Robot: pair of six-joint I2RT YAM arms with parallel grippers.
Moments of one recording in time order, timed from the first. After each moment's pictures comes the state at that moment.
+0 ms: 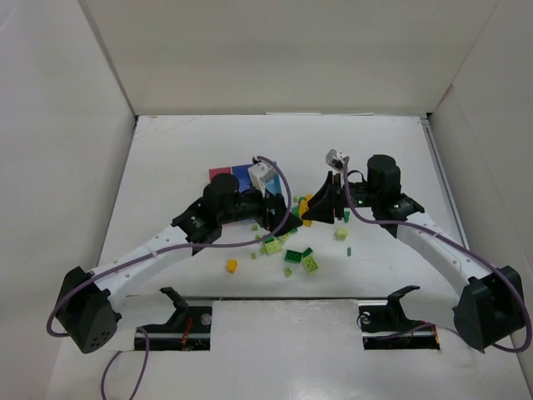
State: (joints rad) left arm -0.72 1.12 0.81 0.04 0.42 -0.39; right arm 0.39 1.18 0.81 0.04 -1.06 0.14
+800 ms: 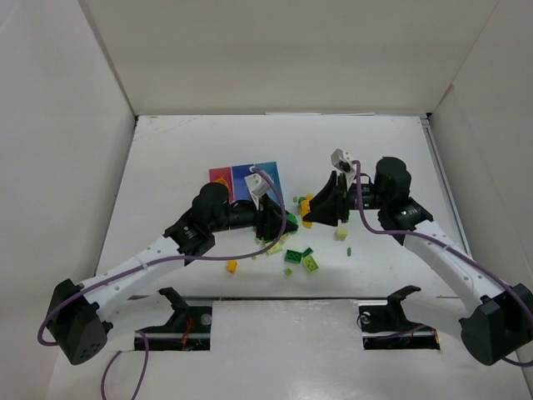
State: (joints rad) left arm -0.78 1.04 0.73 0.19 0.58 -0.31; right arm 0.43 1.08 0.81 0.09 -1.10 0.18
